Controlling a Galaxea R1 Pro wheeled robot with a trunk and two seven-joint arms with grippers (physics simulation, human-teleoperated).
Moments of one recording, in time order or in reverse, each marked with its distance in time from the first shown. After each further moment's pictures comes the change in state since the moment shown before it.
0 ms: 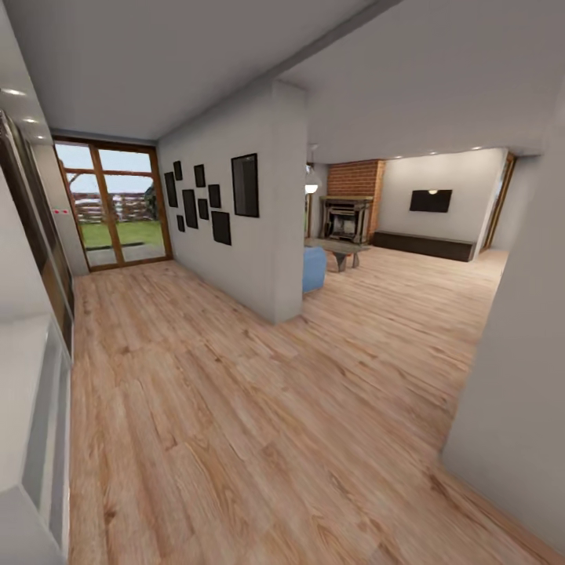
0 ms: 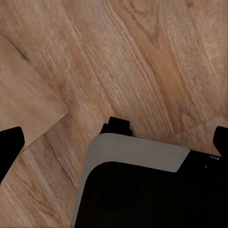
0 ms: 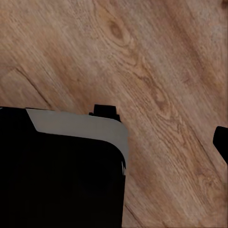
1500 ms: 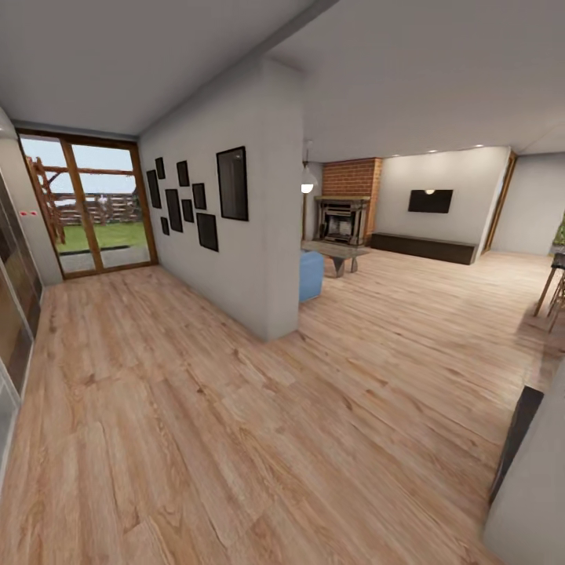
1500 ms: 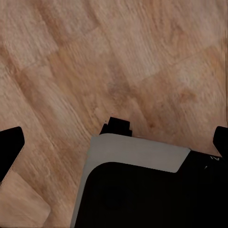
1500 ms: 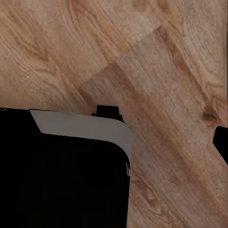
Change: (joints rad) left arm 0.000 0.000 -0.001 0.000 0.000 -0.002 0.000; right arm 0.000 0.010 -0.003 0.000 -0.005 -0.001 -0.010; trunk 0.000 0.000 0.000
